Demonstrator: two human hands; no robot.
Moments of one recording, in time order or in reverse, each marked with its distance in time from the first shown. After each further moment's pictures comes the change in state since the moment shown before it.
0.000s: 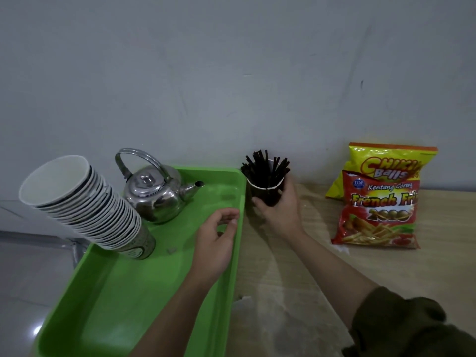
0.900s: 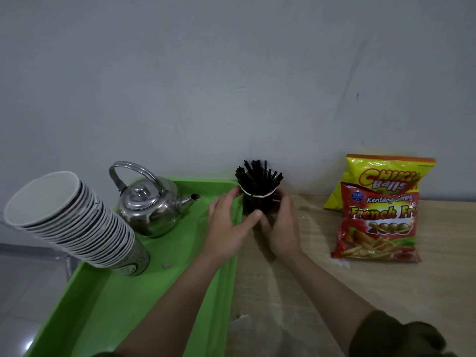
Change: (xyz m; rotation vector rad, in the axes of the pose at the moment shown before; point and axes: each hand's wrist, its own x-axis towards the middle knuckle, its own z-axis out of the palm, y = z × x) left_hand 0.042 0.010 0.018 0.202 -0.102 0.014; right_hand -0.010 0.013 -0.004 -0.124 -0.054 -0.069
